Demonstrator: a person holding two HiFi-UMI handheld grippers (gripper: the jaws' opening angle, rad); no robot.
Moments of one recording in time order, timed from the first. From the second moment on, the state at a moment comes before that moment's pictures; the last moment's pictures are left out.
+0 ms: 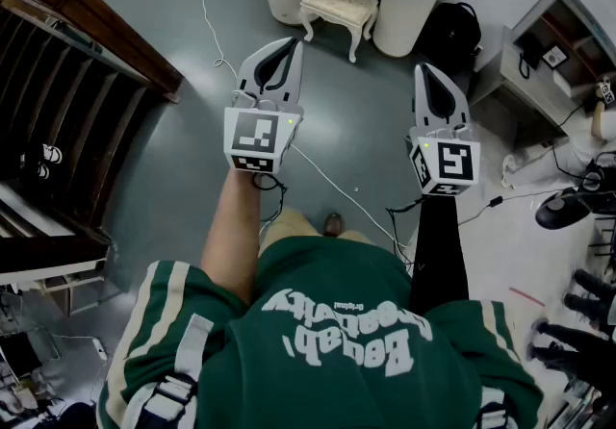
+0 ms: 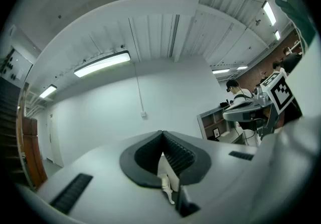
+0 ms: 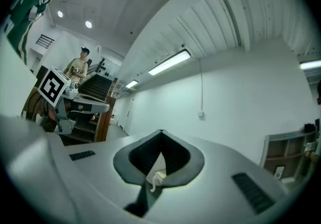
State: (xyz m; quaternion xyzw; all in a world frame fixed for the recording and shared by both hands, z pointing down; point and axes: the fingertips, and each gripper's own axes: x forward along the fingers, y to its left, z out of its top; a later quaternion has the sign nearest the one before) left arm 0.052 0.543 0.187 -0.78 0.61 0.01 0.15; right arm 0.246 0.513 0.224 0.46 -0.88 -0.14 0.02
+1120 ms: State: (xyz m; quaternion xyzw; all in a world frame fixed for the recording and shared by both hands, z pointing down) left arm -0.005 0.443 0.199 -0.74 0.64 -0.04 0.18; right arm 0.193 0.409 0.256 0.45 -0.89 -0.10 0.04
